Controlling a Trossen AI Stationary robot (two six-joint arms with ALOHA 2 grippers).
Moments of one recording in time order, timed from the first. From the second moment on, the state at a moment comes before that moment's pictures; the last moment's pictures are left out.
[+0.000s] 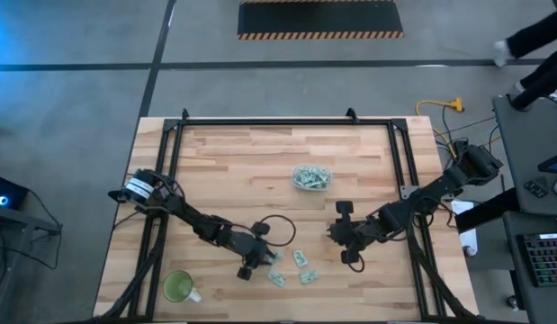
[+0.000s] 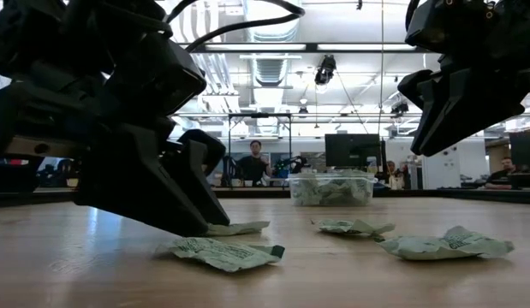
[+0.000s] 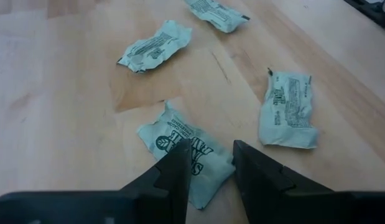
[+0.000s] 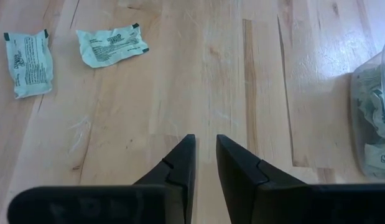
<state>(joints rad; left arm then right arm) -0.41 1.89 0.71 0.59 -0.05 -0.07 0.51 1.42 0.70 -0.27 0.38 0.31</state>
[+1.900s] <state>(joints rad) 0.15 1.85 1.10 0.26 -0.06 0.19 0.51 1.43 0.70 -0.15 0.35 0.30</state>
